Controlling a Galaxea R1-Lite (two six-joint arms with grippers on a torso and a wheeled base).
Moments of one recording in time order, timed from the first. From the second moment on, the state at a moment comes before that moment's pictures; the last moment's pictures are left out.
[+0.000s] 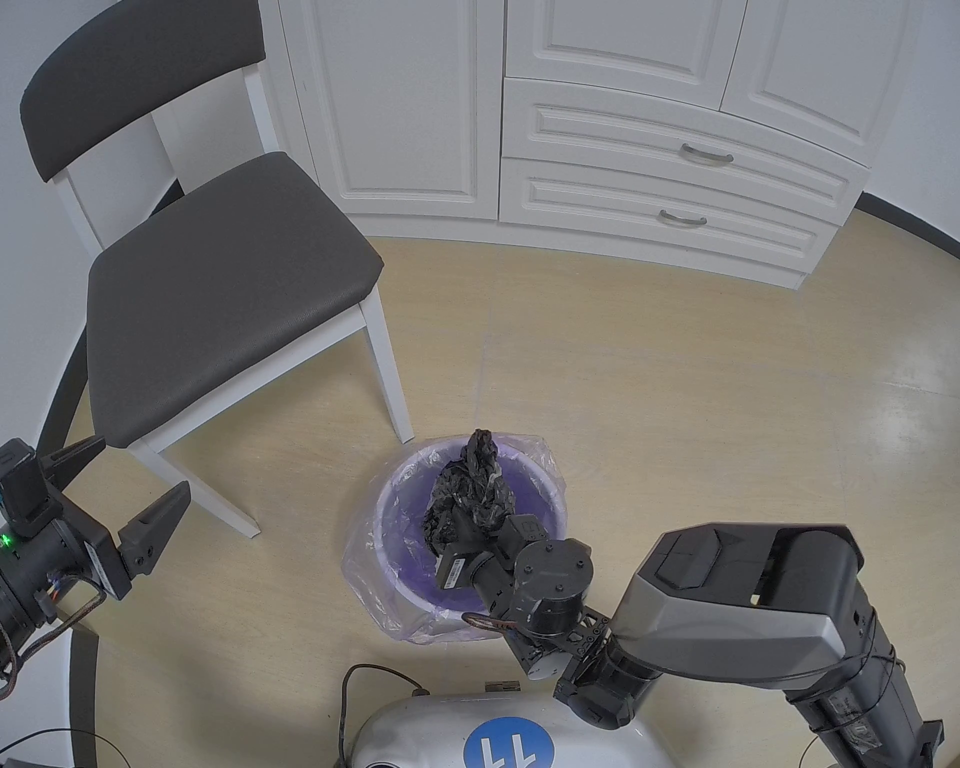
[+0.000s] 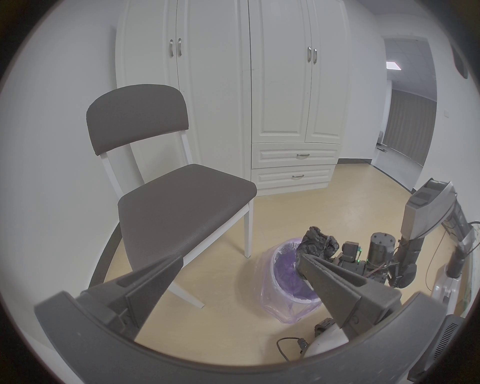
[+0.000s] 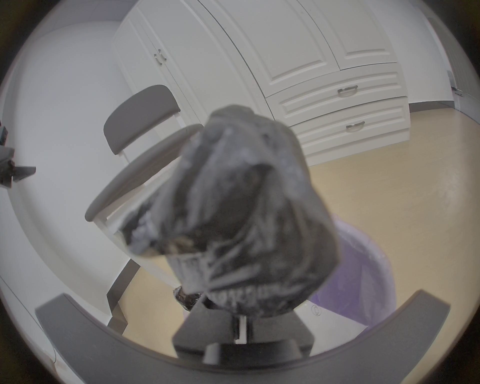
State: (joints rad) left arm -0.29 0.98 -0.35 -0.52 0.06 0.15; right arm 0.86 2.56 -1.05 -1.55 -0.44 0.30
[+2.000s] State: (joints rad) left arm -0.31 0.98 -0.35 -0.51 0.05 0.15; right arm 0.78 2.85 -1.58 -1.43 -0.63 0.29
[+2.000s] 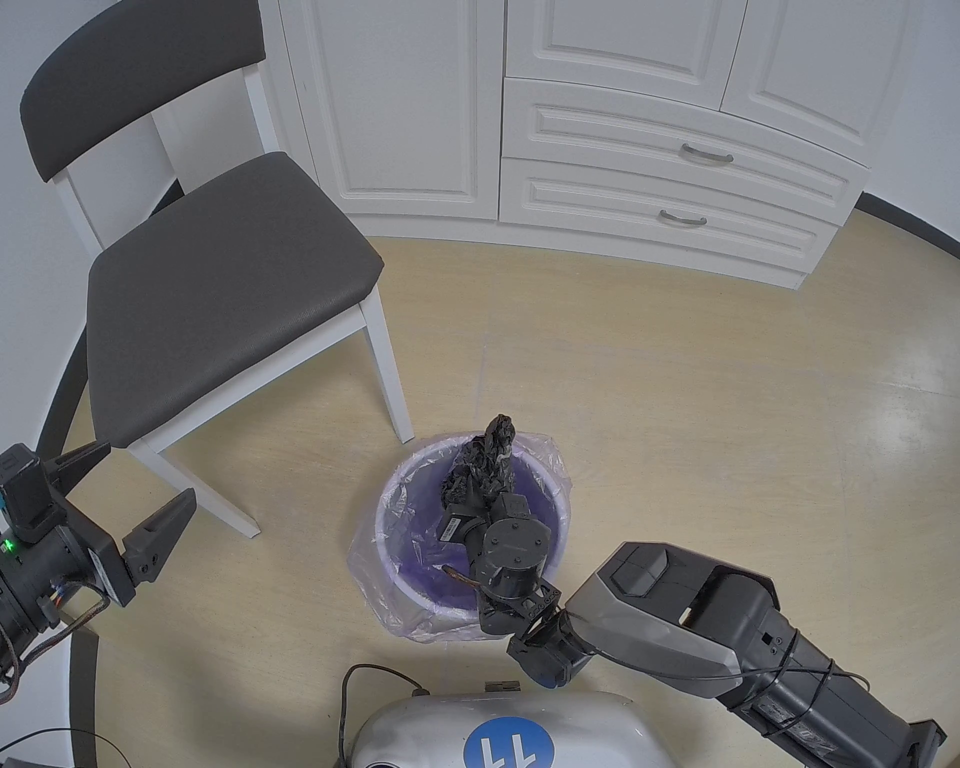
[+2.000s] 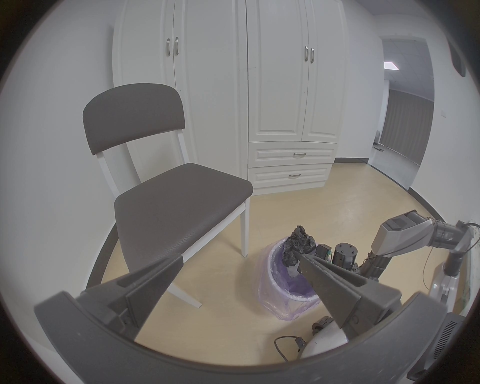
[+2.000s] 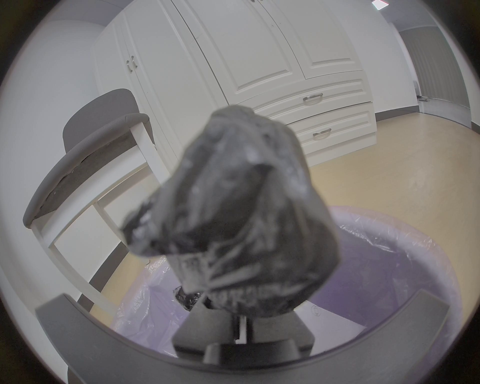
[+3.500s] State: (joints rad) left arm -0.34 0.98 -0.35 -0.52 0.06 0.15; right arm 0.92 2.81 -1.49 -1.42 -0.61 0.35
